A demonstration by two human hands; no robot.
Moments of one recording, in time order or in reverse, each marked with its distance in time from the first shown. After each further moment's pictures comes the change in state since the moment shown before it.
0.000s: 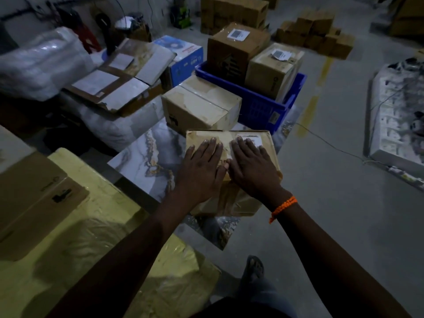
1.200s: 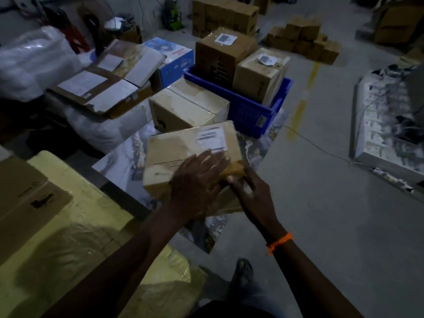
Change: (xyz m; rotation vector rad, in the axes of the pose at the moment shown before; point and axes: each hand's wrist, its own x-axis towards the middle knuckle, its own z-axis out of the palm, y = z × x) left_hand -0.004 0.028 0.005 -0.215 0.397 0.196; right_hand -0.065 0.008 0.006 0.927 0.309 0.183
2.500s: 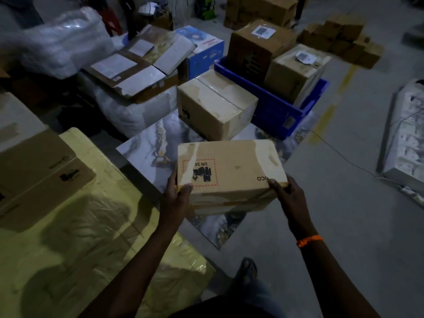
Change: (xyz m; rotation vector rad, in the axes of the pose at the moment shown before) left_hand -0.103 -0.038 0.001 -0.845 0.117 -1.188; right_hand 0.025 0.073 -0.021 0.073 0.057 0.293
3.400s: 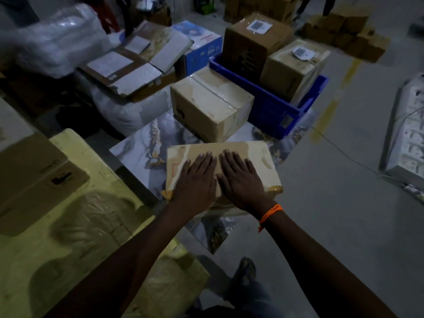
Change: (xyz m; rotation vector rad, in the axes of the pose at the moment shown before) left_hand 0.040 0.037 0.067 1.273 -0.235 0.612; right_hand 0.039 -0.037 0.079 -1.060 -0.434 -0.541
